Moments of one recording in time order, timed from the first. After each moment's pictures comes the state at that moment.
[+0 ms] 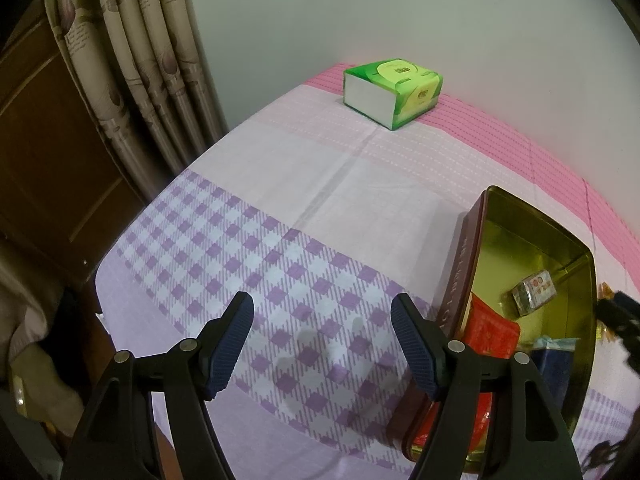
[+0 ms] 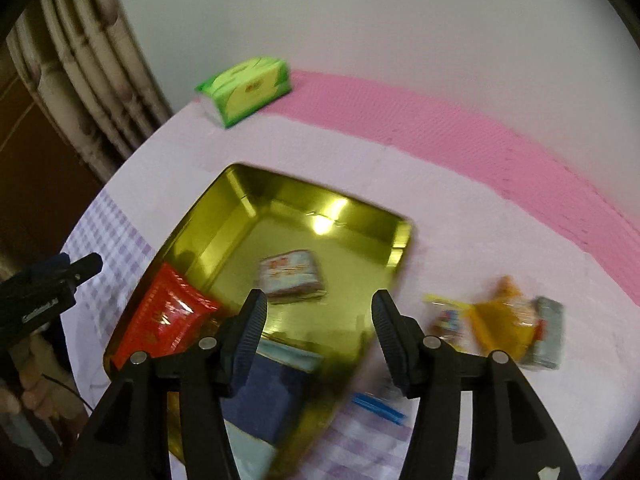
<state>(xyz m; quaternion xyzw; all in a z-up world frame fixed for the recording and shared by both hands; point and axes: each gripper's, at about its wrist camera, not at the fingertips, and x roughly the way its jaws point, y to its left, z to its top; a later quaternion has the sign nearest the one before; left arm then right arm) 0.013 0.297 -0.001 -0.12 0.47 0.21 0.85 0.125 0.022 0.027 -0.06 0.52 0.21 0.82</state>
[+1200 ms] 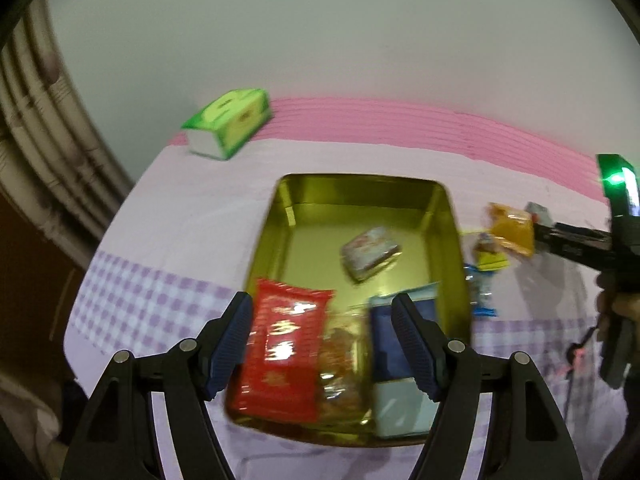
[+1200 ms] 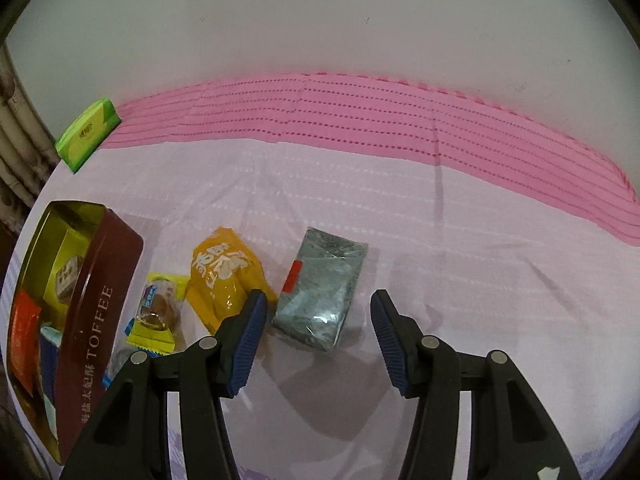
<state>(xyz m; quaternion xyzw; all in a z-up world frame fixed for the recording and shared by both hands) 0.029 0.145 0.027 0.01 0.46 0.05 0.88 0.169 -0.130 -0.036 0.00 0.54 0.07 0.84</state>
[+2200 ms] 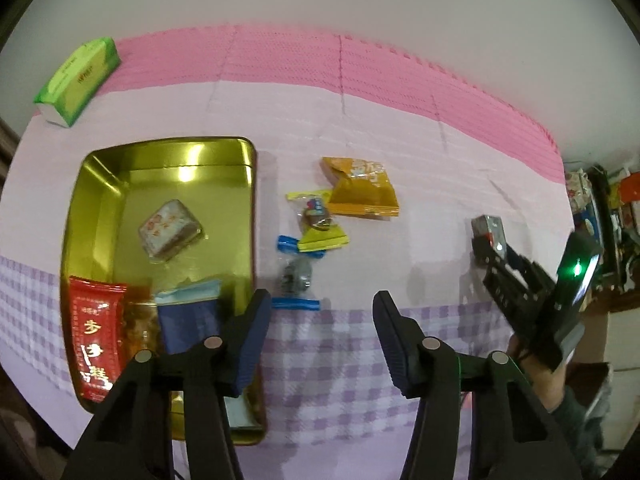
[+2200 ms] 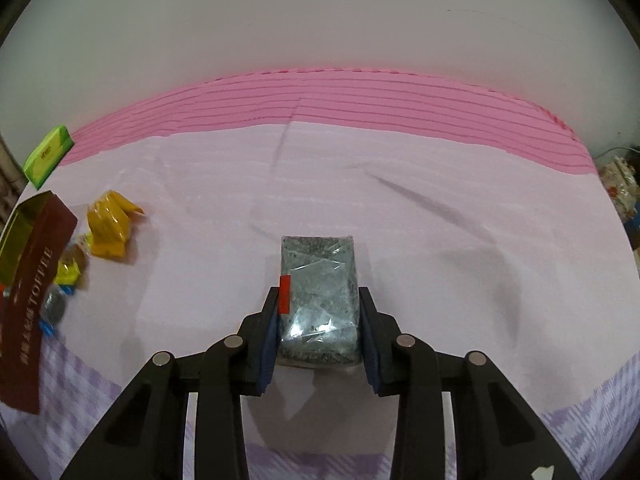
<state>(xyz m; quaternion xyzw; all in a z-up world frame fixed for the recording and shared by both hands) 0.101 0.037 0.018 -0.07 0.61 -0.09 0.78 0.101 -0.221 -0.045 0.02 0.50 -0.02 0.86</state>
